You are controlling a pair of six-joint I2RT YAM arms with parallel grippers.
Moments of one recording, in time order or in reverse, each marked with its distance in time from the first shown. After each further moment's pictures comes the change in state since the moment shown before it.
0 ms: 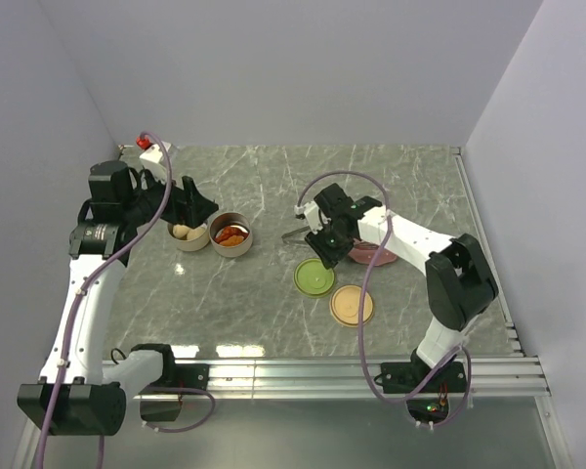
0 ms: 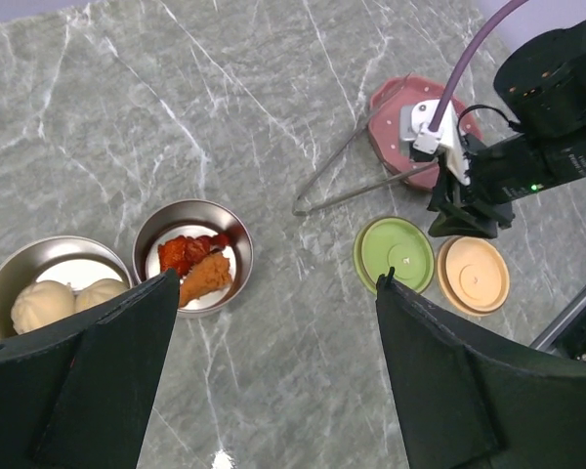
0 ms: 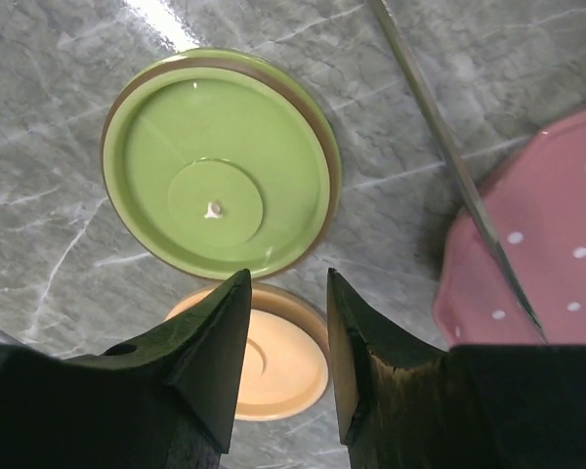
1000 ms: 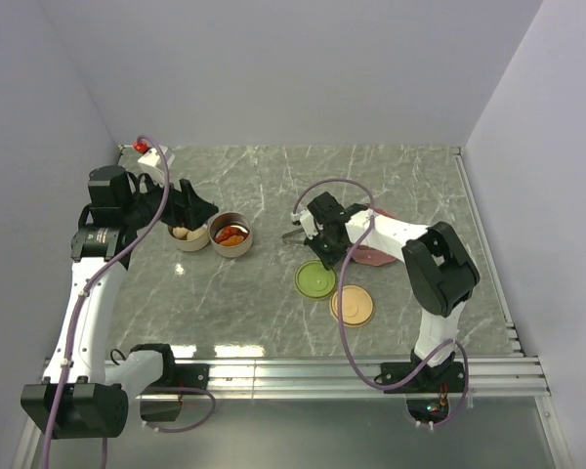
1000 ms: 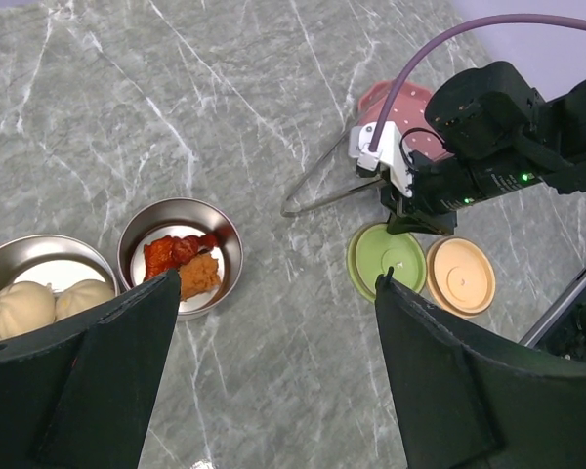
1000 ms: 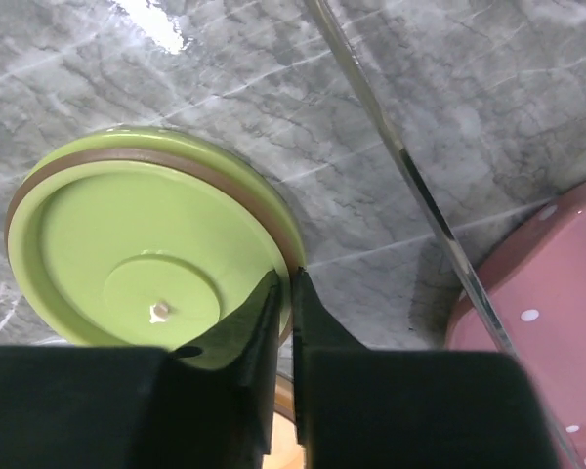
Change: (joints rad) left arm 0.033 -0.019 -0.072 0.063 0.056 -0.039; right arm 0.008 0.142 -0.040 0.148 0.053 0.015
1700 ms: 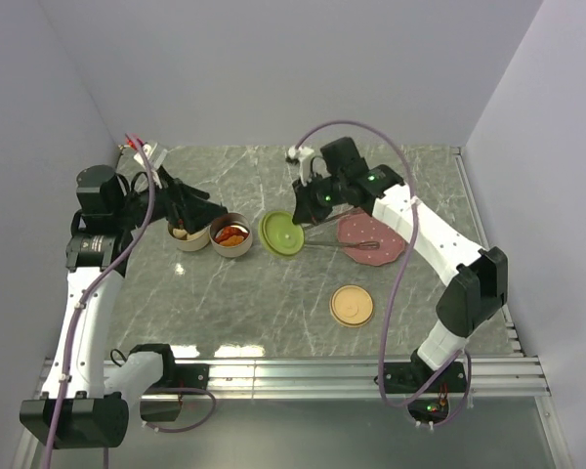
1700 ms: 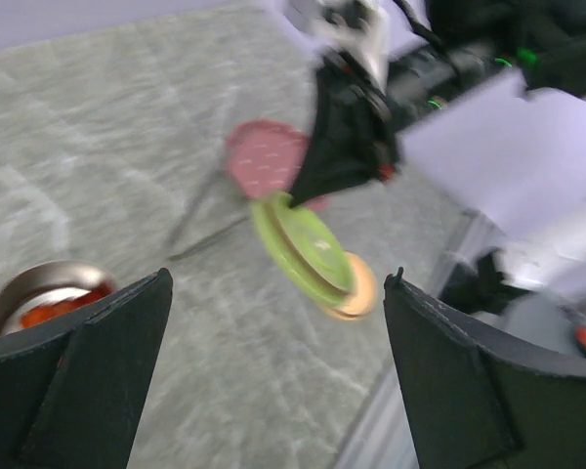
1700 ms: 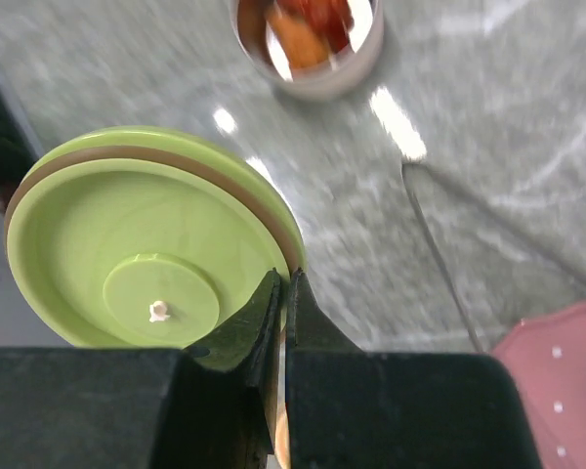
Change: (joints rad) left arm 0.002 -0.047 0.010 0.109 0.247 -0.171; right arm -0.014 -0.192 0.345 -0.111 -0.360 0.087
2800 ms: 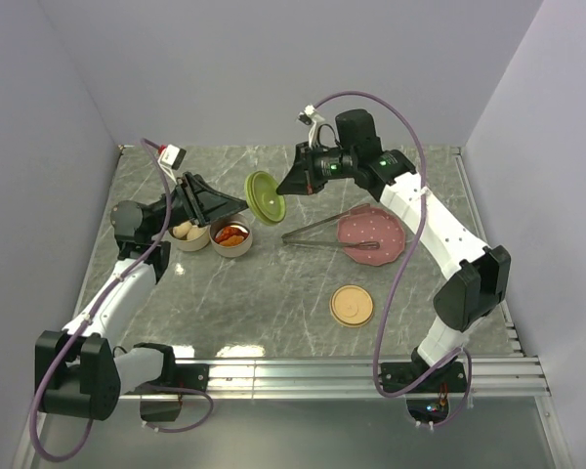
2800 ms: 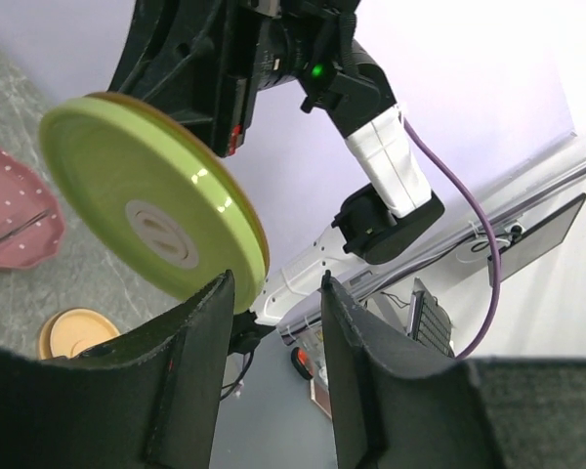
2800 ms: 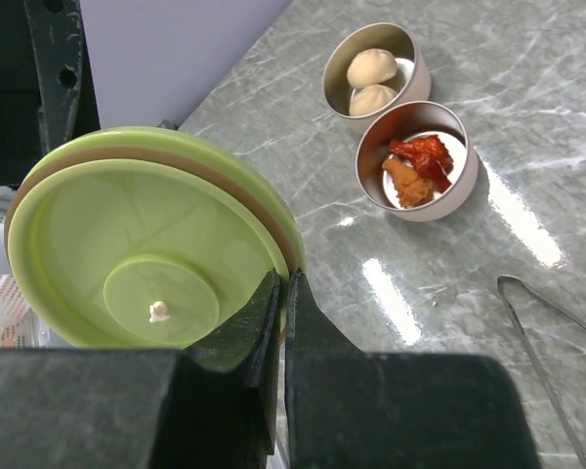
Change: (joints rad) left arm -0.147 0.156 -0.404 1.342 0.125 -1.215; right arm -0.076 0.033 0.164 0.195 -0.297 0.357
